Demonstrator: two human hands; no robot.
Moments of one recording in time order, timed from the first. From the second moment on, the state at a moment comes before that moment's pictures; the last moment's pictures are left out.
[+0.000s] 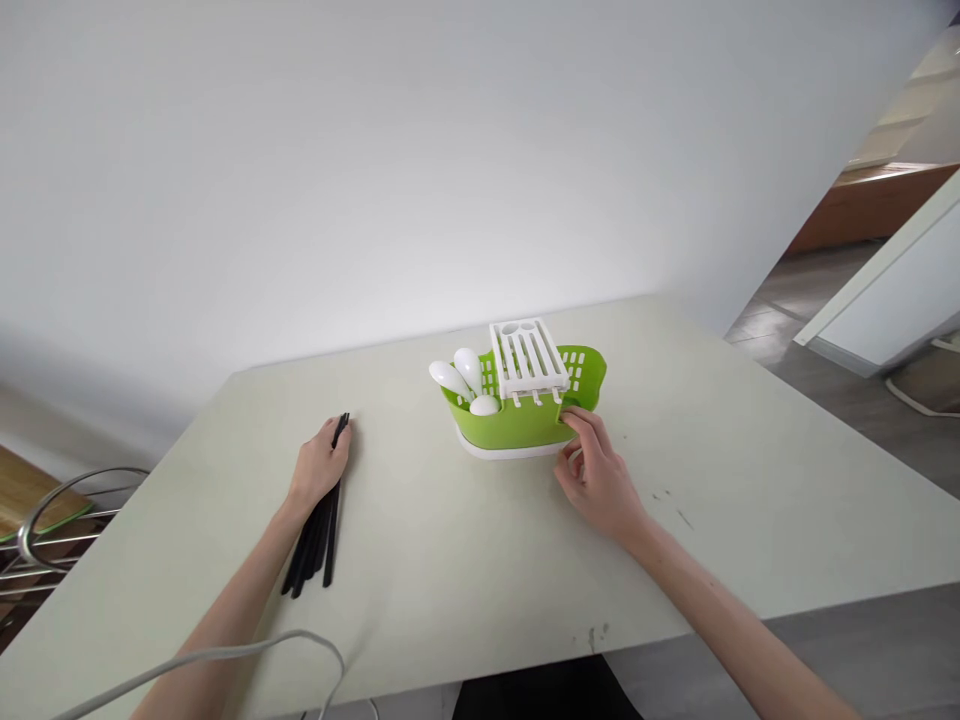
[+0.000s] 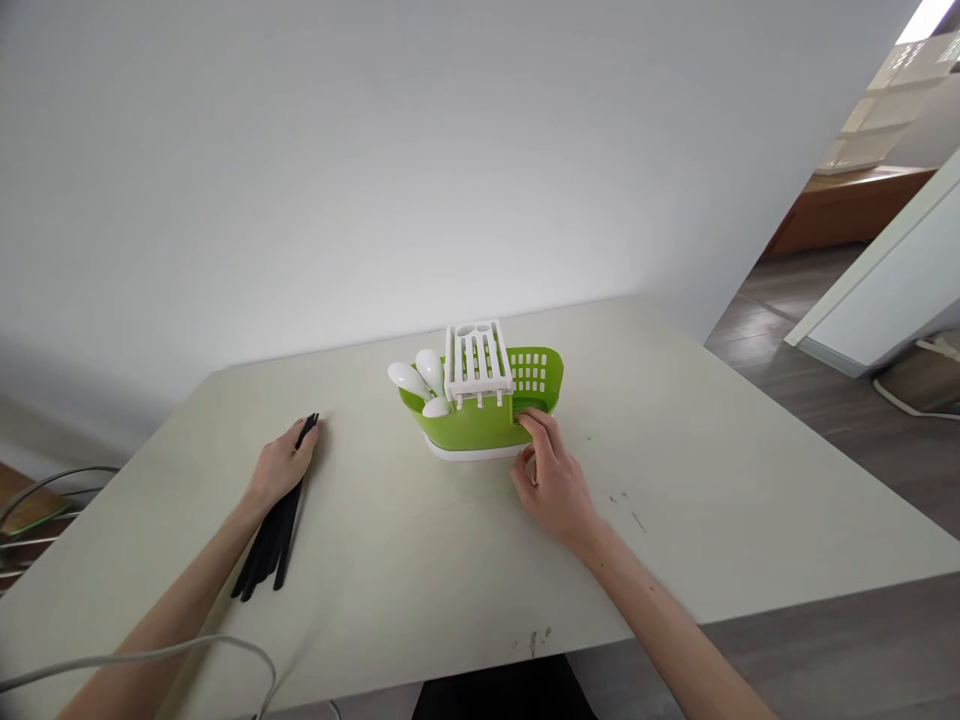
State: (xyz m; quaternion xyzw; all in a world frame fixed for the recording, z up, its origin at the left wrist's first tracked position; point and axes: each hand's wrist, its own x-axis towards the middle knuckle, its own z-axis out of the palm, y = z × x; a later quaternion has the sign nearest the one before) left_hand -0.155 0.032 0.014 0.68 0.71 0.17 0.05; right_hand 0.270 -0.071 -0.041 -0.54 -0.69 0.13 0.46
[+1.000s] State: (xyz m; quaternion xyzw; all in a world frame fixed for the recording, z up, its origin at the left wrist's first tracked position) left_hand -0.161 0.023 0.005 0.64 0.74 0.21 0.10; right_hand 0.270 -0.072 -0.042 -0.55 -0.69 0.13 0.46
